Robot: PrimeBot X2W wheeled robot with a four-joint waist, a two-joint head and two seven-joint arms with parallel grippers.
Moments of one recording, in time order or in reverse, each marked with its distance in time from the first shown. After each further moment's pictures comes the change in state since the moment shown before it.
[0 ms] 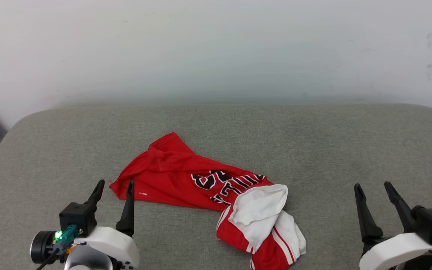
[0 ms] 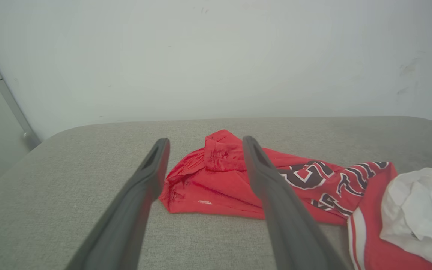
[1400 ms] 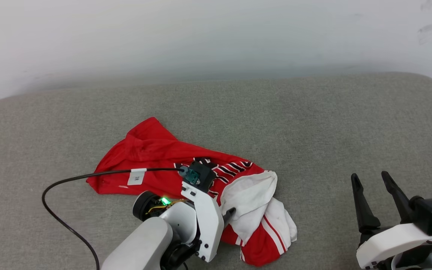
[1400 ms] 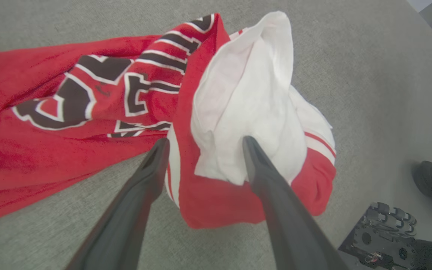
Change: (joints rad) left arm -0.346 -0.146 -0.344 0.181 -0.123 -0.236 0.651; right arm -0.035 0.000 0.016 -0.007 0.005 0.000 0.008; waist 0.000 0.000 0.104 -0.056
